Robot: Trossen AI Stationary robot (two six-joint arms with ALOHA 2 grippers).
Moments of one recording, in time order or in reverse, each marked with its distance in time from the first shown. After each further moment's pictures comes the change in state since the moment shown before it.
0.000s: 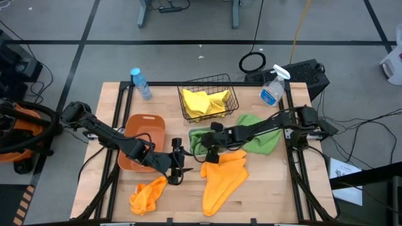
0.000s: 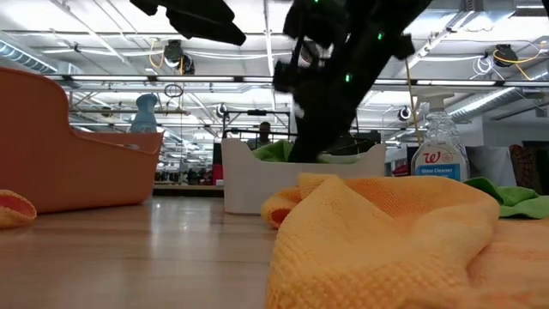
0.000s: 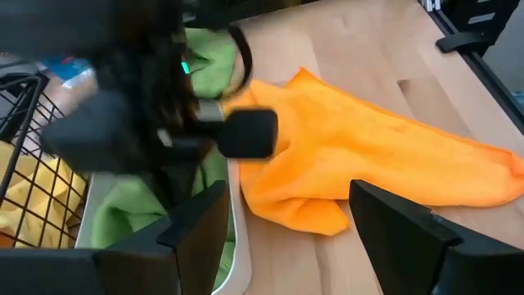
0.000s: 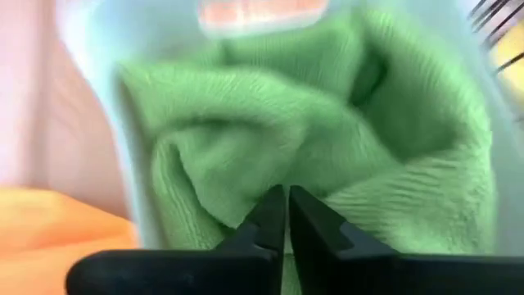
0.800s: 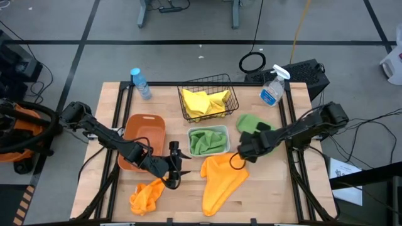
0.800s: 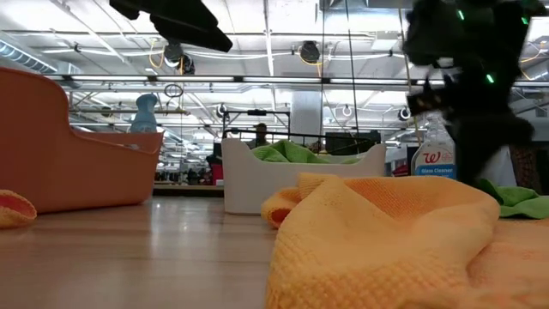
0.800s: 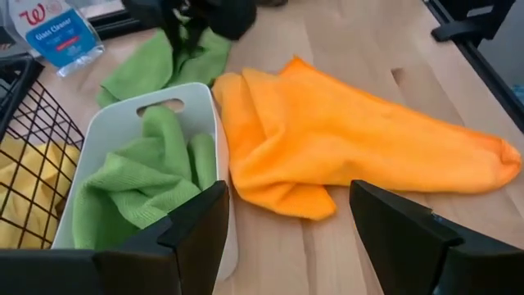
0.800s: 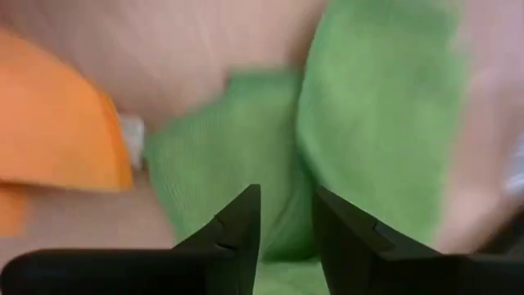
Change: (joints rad) left arm -0.049 0.000 -0.037 0.013 -0.044 -0.053; right arm 0.168 -0.357 -0.344 -0.701 0.166 0.565
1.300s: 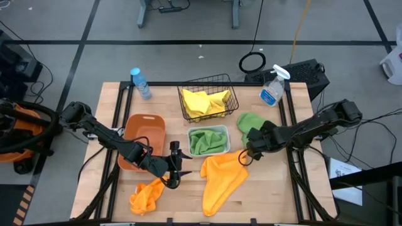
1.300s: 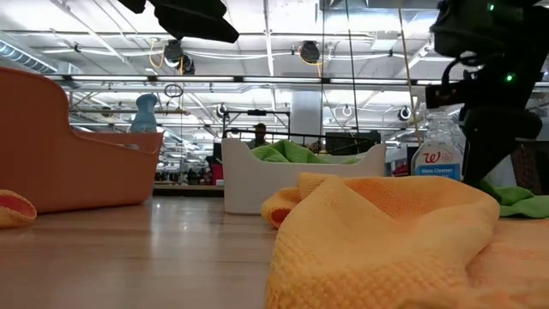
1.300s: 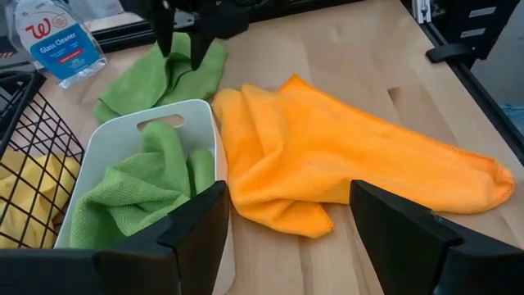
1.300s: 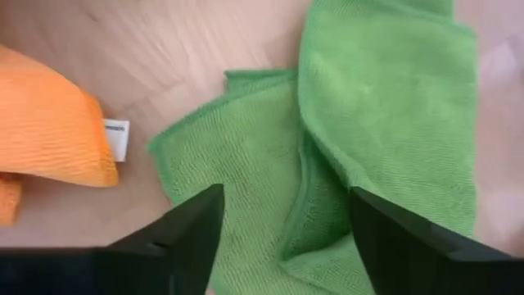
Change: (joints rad) left arm 0.002 0.000 0.000 0.048 -0.001 0.007; right arm -0.009 -0.229 -0.157 0.101 0.025 0.036
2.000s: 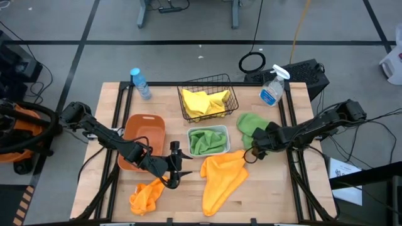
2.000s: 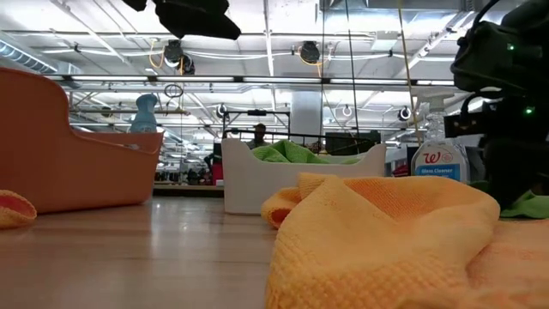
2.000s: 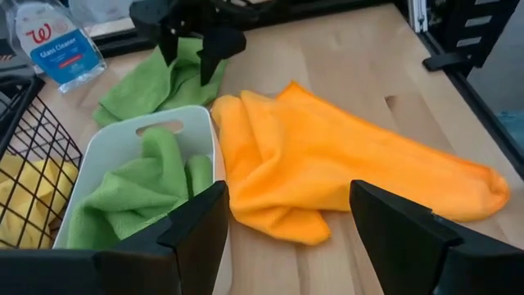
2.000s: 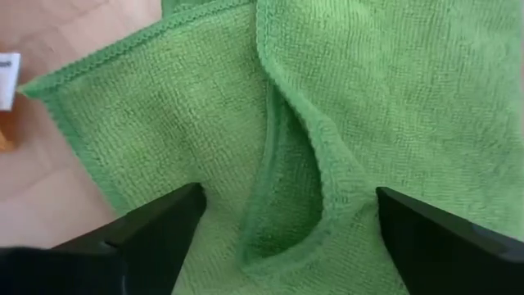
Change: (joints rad) left arm 0.000 0.001 0.000 0.021 0.000 0.000; right arm -0.035 -0.041 -0.235 0.156 -0.044 0.022
